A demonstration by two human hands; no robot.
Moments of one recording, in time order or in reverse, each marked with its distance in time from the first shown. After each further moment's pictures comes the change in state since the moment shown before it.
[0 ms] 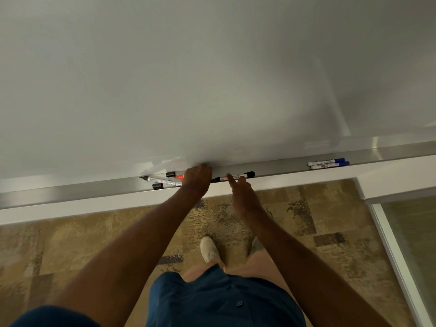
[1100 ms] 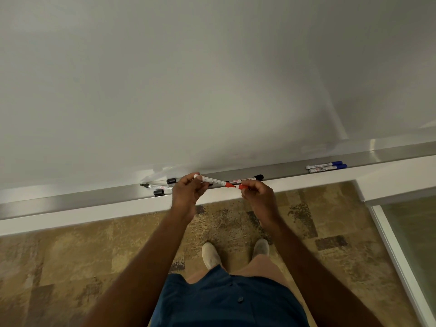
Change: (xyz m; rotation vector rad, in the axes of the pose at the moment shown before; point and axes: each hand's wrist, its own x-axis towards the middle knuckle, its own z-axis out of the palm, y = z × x) left_hand -0.055 -0.002 -0.017 -2.146 0.173 -0.629; right_hand -0.027 0.017 -0.040 1.154 0.199 0.377
